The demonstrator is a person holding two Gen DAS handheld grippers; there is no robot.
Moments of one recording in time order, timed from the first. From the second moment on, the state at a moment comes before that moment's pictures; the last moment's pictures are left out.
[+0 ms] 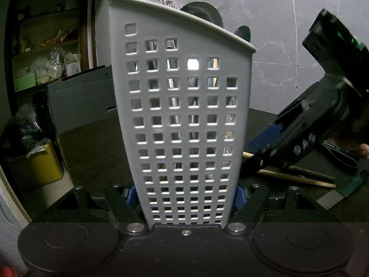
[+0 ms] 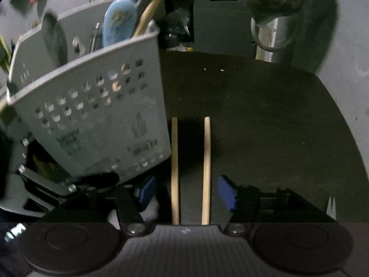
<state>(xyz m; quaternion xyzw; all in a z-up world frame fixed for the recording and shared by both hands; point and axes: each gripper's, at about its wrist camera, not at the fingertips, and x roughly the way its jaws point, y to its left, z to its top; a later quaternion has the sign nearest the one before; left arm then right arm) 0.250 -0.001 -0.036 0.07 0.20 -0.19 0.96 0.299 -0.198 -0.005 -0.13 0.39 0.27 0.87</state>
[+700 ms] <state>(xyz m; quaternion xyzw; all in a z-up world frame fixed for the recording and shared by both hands) 0.251 -0.001 -0.036 0.07 0.20 -0.20 0.96 0.296 -0.239 -0.012 -0.14 0.41 0.22 0.88</state>
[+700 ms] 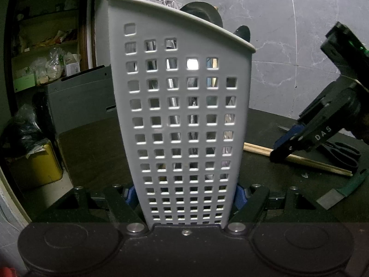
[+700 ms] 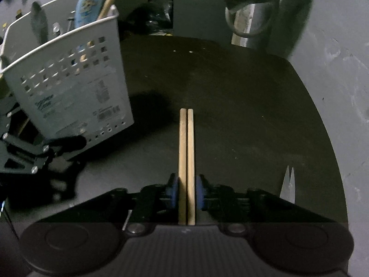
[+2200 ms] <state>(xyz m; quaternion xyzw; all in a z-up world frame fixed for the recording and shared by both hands) 0.251 -0.002 -0.036 0.07 0.20 -0.19 0.96 0.213 -0.290 0.081 0.03 0.11 0.20 0.97</state>
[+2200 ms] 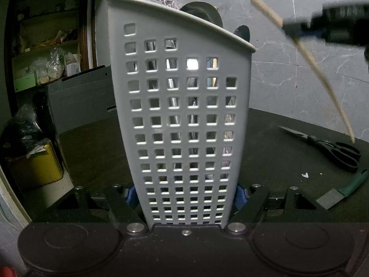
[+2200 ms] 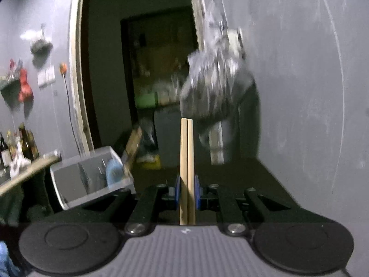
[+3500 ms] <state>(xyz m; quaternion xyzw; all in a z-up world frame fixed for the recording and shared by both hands) 0.250 -0.001 -0.036 0.07 0.20 -0.19 0.96 0.267 -0.152 0.120 0.10 -0.04 0.35 0.93</state>
